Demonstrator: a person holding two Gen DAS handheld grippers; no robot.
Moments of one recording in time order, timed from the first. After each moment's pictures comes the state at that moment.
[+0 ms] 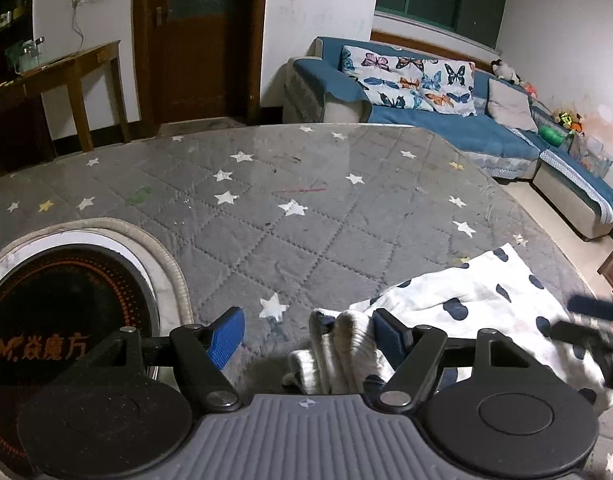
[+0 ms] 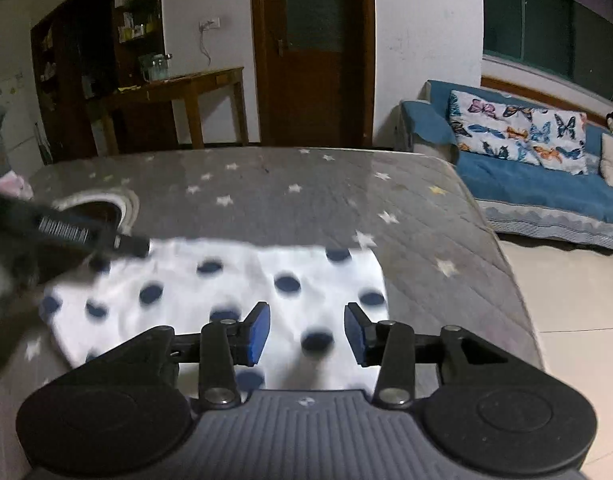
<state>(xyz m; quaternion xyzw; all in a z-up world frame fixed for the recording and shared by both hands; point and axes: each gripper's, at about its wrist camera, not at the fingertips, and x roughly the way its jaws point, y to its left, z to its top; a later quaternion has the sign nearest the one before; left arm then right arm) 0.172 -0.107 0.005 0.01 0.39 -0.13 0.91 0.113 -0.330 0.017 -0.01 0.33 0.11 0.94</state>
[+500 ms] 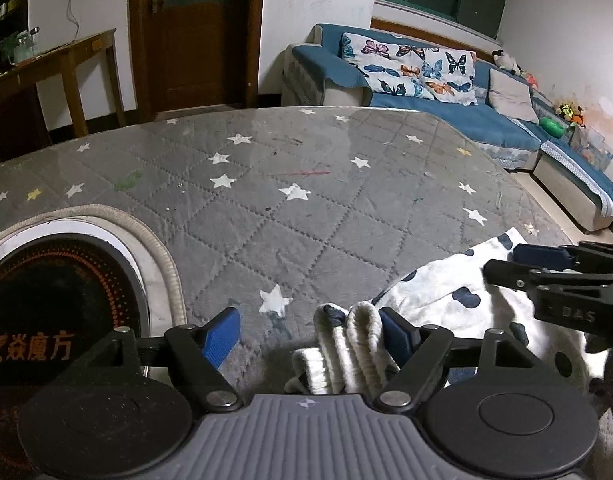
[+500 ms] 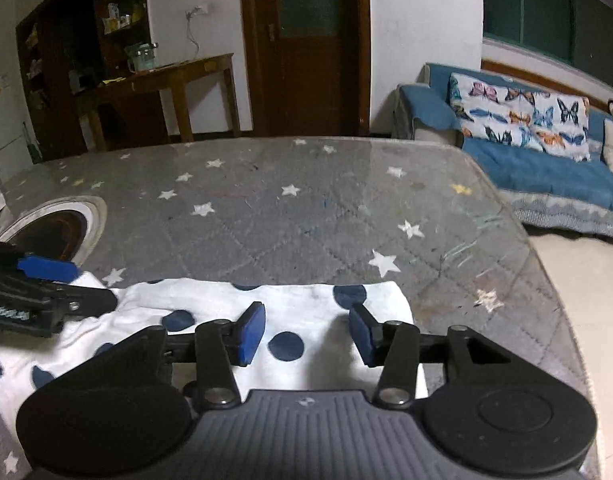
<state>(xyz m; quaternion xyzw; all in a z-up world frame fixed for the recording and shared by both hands) 0.181 -0.105 -0.010 0.01 0.40 -0.13 0.91 0.169 -0.308 -0.005 -0.01 0.34 0.10 0.93</state>
